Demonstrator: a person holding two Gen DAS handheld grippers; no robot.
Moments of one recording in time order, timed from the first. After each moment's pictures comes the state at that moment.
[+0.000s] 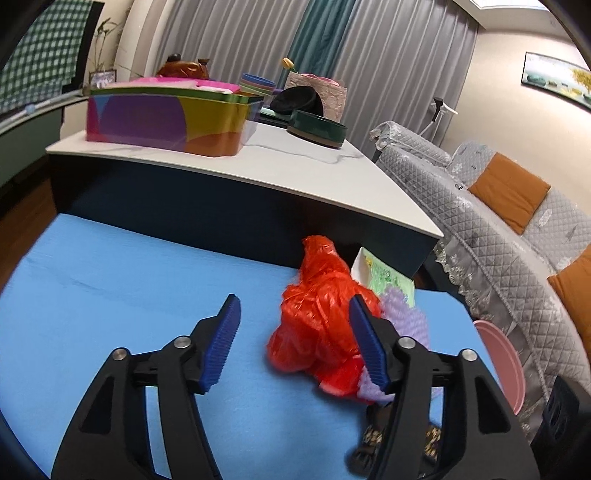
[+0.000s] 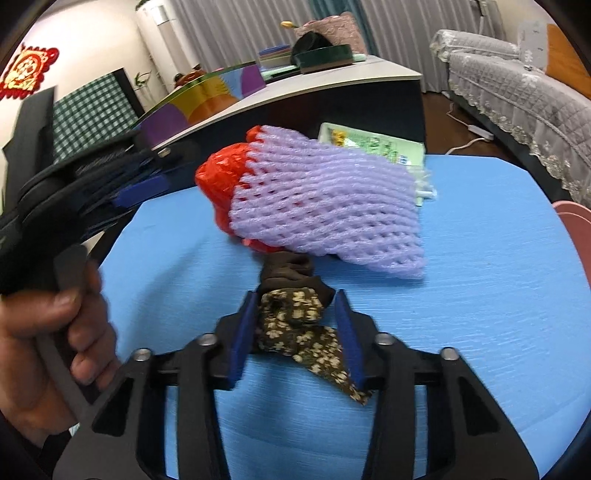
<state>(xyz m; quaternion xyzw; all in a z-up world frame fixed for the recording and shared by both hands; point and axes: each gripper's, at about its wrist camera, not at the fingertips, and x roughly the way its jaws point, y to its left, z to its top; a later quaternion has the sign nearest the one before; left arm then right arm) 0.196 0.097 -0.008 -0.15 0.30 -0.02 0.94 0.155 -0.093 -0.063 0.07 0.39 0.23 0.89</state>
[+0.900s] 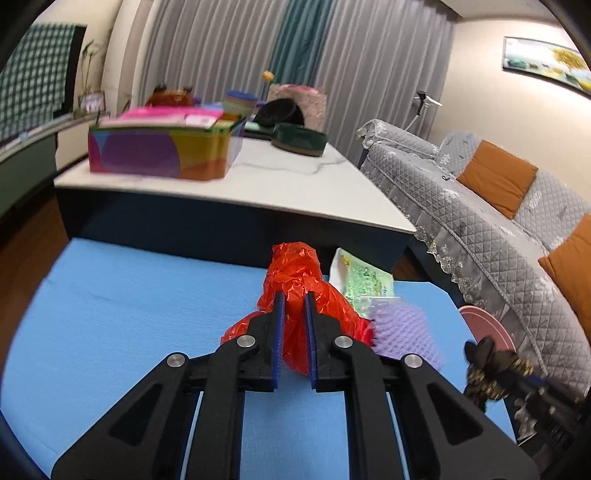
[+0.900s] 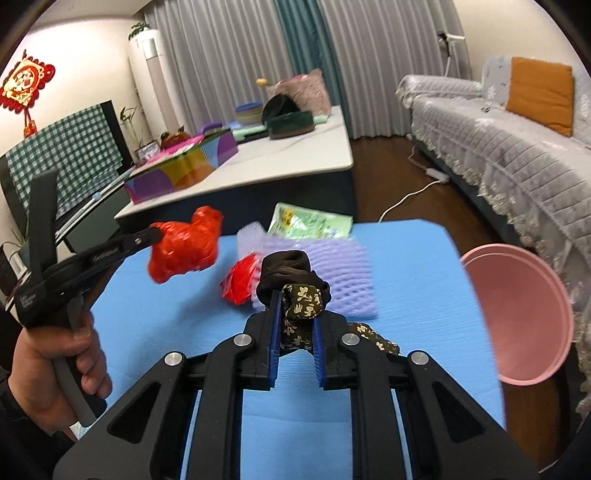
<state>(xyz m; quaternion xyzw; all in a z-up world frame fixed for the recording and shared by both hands) 0.156 0.081 0.031 -0.10 0.29 -0.03 0.95 0.107 -0.161 0.019 0.07 0.32 0.15 0.93</state>
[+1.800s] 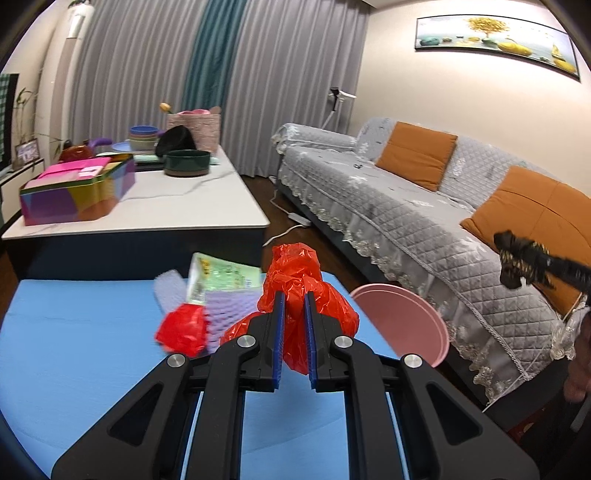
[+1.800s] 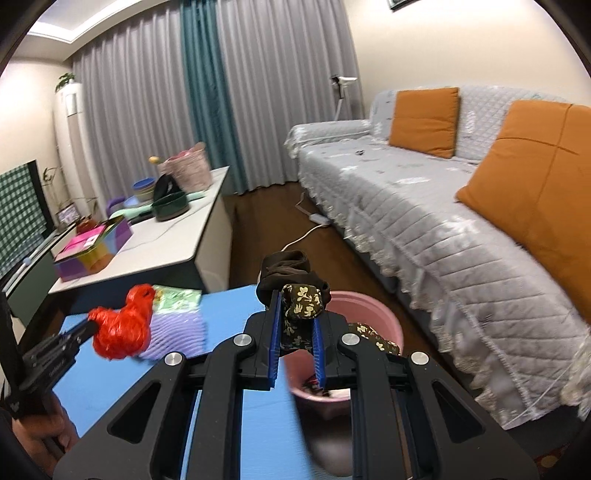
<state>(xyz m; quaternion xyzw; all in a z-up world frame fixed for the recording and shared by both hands) 0.099 -0.050 0.065 -0.05 0.25 -0.16 0.95 0.037 -0.344 0.117 0.09 0.25 -0.05 0.96</state>
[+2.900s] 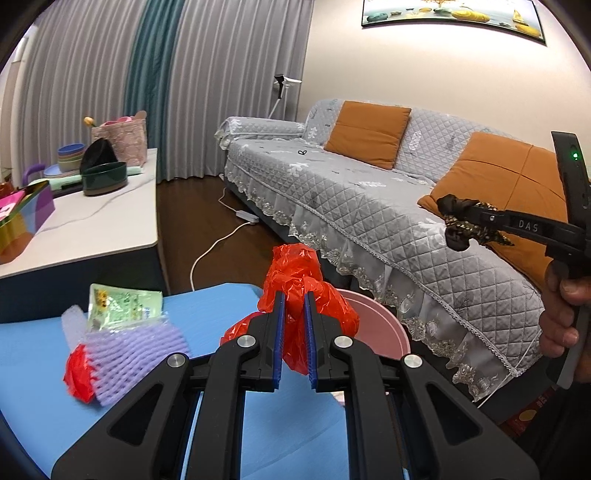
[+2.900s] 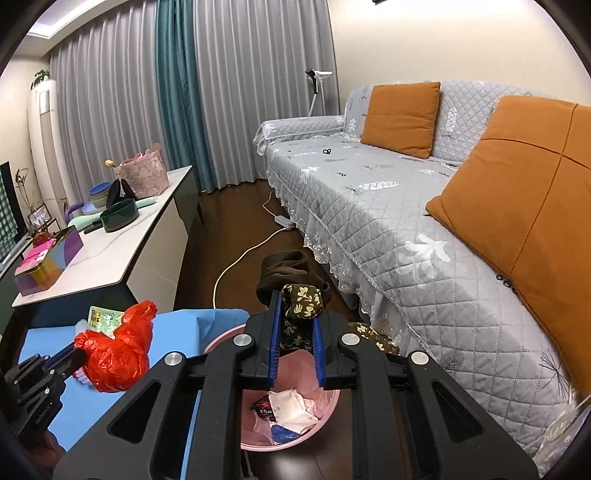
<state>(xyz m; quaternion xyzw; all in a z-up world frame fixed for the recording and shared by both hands) 0.138 -0.175 0.063 0.00 0.26 -0.24 0.94 0.113 -0.435 0.112 0.07 0.26 -0.09 0.96</state>
